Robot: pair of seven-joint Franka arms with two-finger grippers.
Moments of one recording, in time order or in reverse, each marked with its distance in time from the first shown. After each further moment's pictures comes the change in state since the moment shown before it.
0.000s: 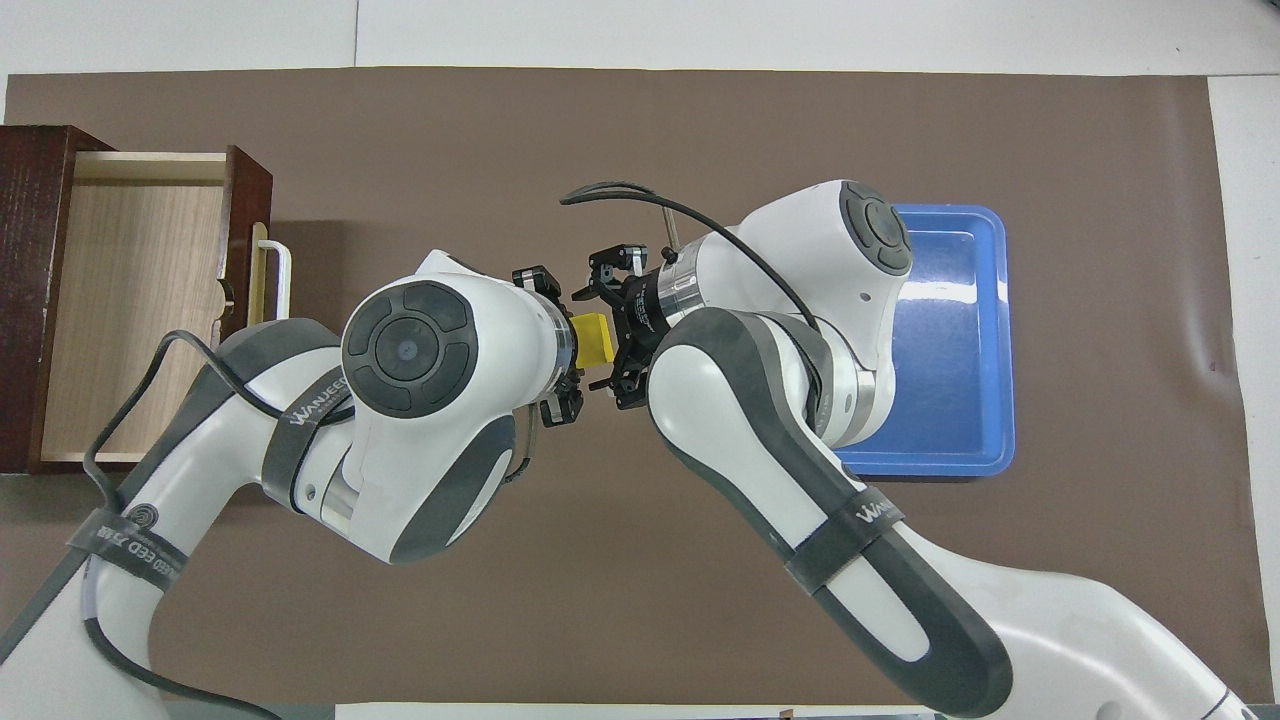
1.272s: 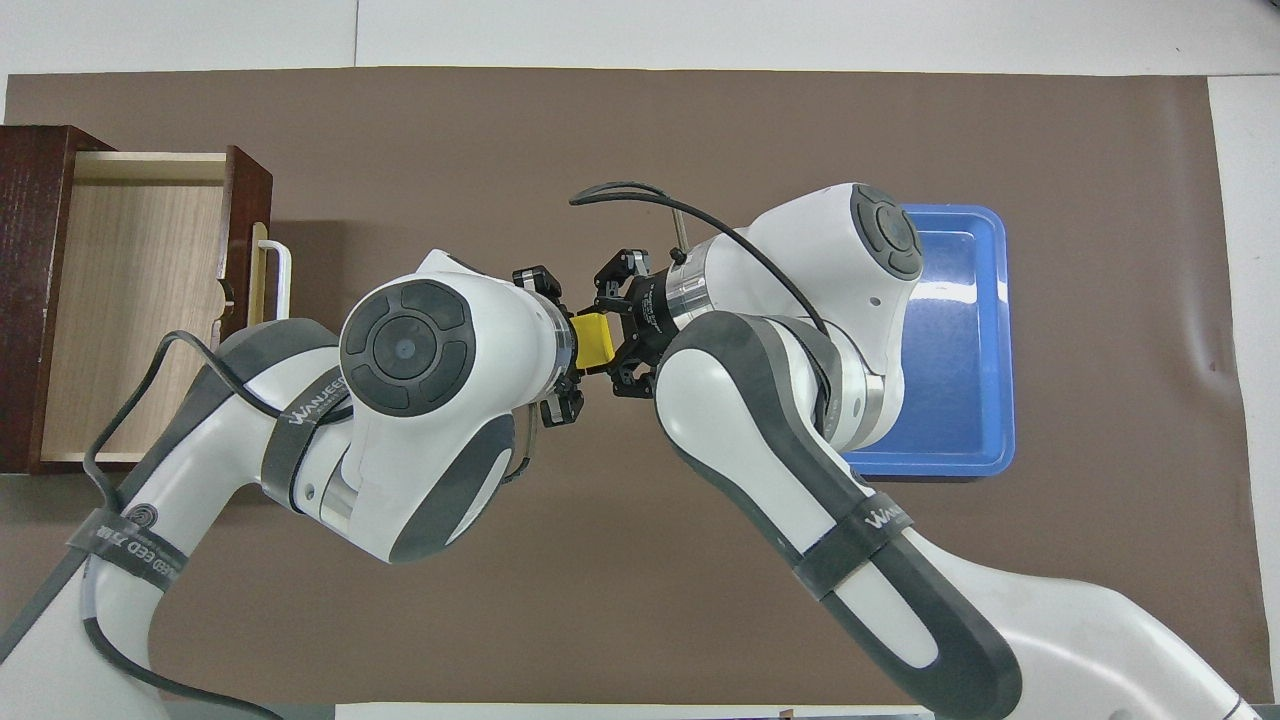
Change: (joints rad) left arm 0.000 0.000 0.003 0.001 -0.007 -0.001 0.009; right arm -0.003 -0.010 -0.003 -0.019 -0.003 0.011 0.020
